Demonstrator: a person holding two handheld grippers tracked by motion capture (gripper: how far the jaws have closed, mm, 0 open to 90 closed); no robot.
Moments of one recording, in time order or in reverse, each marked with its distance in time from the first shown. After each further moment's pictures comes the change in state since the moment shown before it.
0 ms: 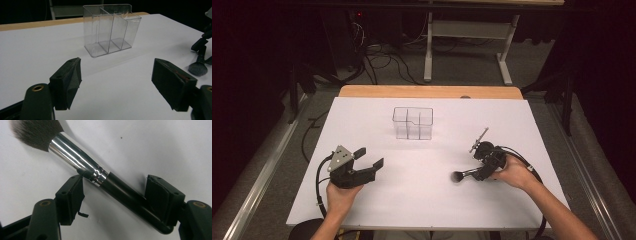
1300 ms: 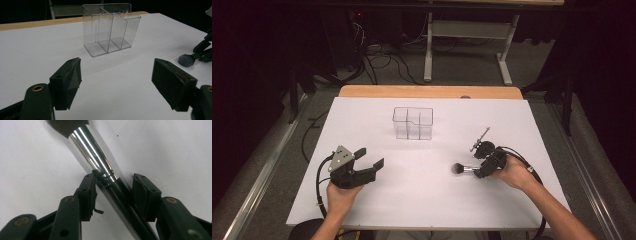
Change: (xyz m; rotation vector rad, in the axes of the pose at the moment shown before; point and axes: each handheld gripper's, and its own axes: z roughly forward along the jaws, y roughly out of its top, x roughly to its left) left arm -0.001 0.000 0.000 0.006 -0.002 0.005; right arm 0.000 -0.002 -0.001 0.004 -0.006 0.056
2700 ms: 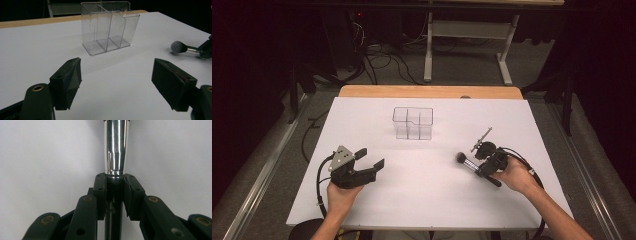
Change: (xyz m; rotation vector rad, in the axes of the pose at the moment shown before) left arm 0.001 0.000 0.001 0.006 -0.014 -0.008; right arm 0.006 -0.003 -0.009 -0.041 0.027 -0.002
